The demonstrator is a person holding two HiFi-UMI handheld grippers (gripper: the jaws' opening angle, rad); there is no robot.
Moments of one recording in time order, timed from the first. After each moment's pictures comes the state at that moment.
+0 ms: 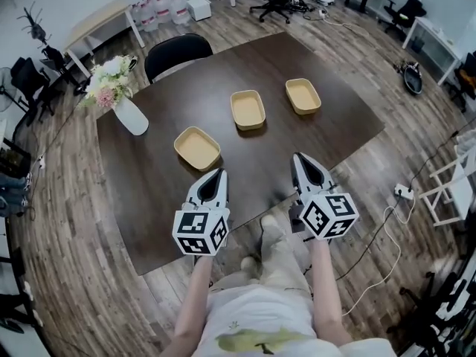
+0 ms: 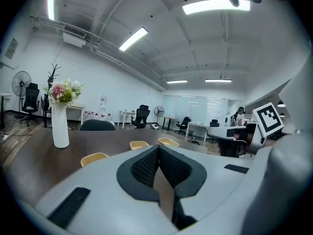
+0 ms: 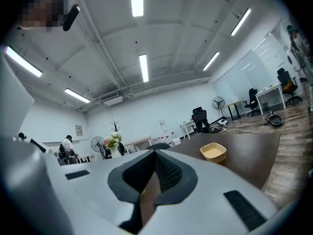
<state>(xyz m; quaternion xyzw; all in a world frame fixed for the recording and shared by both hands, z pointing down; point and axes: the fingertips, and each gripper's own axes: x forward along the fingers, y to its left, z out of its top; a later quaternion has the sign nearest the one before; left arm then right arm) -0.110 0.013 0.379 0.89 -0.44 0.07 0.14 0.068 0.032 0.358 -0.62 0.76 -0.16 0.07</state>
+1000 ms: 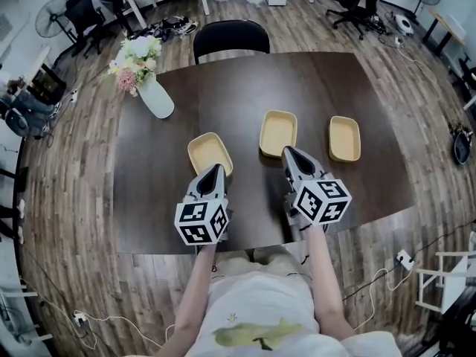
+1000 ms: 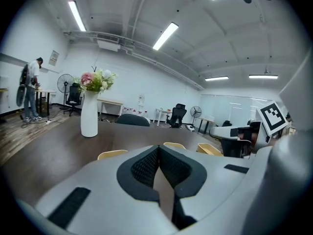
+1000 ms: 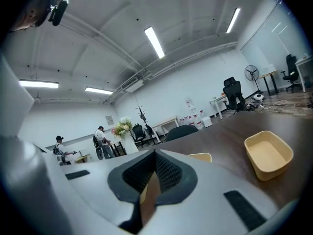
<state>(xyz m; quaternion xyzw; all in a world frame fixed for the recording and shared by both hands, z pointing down) -0.122 -0.096 0.429 0.75 -0.63 0.07 0.20 0.043 -0.154 0.410 -0.43 0.87 -0.23 0.01</state>
